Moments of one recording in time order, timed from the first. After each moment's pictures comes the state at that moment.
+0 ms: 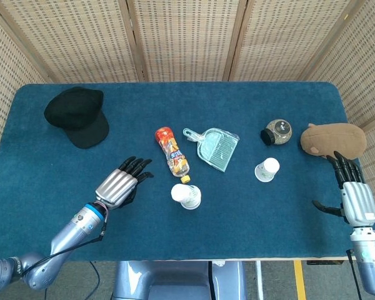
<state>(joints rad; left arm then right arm) -0.76 -1.32 -0.07 -1.83 1.17 0.99 0.41 0.20 -1.17 0.15 -1.52 -1.44 1.41 0.24</state>
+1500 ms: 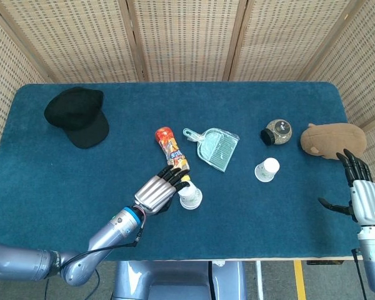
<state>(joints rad) -0.95 -1.50 -0.13 -1.86 0.94 0.98 0.63 0.19 -1.15 0.17 -1.51 -1.41 1.40 0.32</state>
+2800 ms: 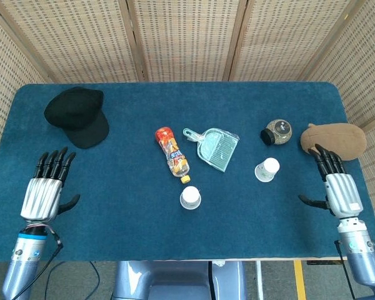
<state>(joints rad) -0.42 -1.26 0.09 -1.90 1.32 1.67 0.49 0.28 -1.15 0.19 -1.61 -1.44 1.32 0.14</state>
